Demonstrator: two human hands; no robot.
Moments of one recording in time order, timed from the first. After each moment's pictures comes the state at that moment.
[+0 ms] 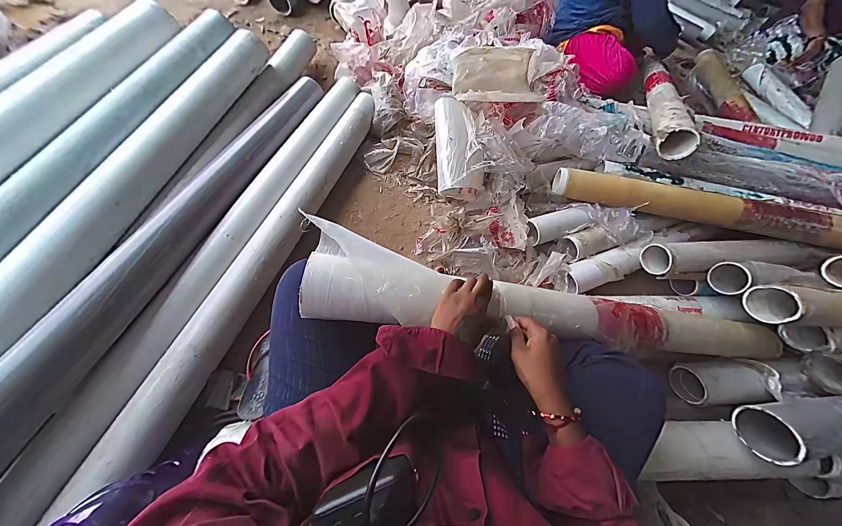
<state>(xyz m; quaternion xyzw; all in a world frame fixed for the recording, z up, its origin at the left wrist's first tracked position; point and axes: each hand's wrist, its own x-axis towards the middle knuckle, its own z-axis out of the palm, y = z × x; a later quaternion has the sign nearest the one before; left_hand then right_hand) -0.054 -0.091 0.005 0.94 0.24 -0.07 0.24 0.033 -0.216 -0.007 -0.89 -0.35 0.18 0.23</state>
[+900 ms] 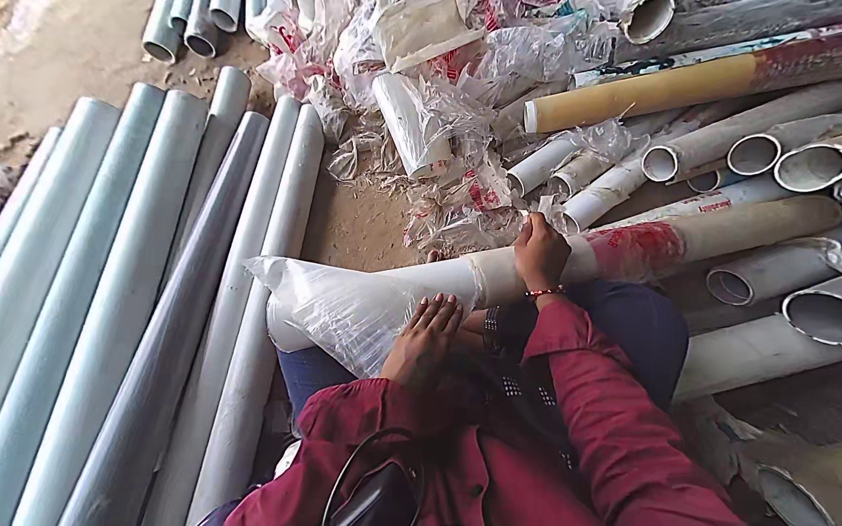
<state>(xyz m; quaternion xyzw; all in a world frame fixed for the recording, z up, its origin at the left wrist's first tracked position) -0.118 -0.134 -0.003 0.97 0.16 0.05 0.15 0.112 -0.177 -0.059 -0.91 -0.29 -0.04 0.29</state>
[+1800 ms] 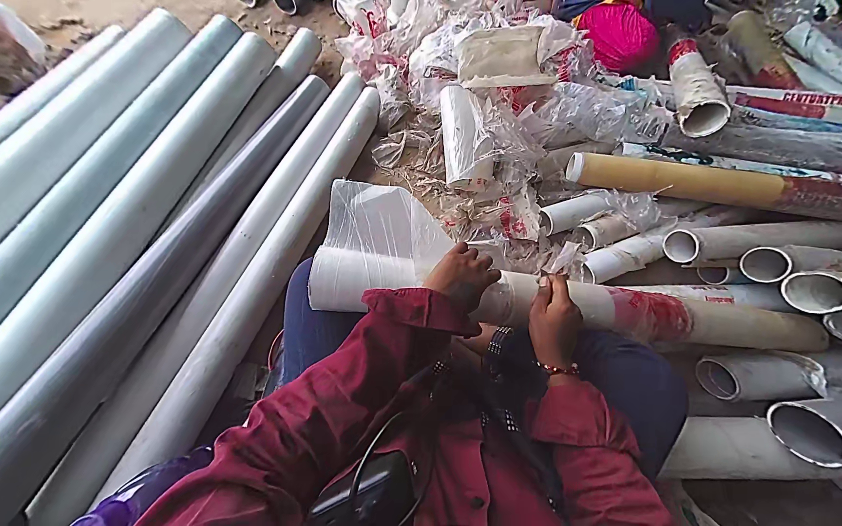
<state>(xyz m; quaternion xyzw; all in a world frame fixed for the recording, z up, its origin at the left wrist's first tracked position) -0.056 -0.046 0.006 0.99 0.11 -0.04 0.12 0.058 -0.189 -0.053 -0.88 -0.35 -0.08 0.33</state>
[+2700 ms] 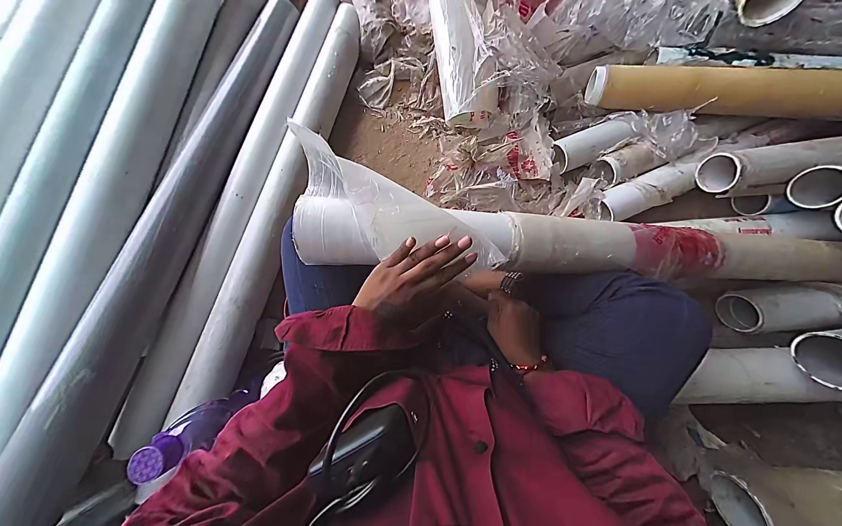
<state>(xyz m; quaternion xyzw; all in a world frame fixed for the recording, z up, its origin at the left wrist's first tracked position) -0.169 -0.079 -0.056 0.96 0.07 0.28 0.00 -0.022 -0.238 -0.077 -0.88 -0.42 0.14 0.19</state>
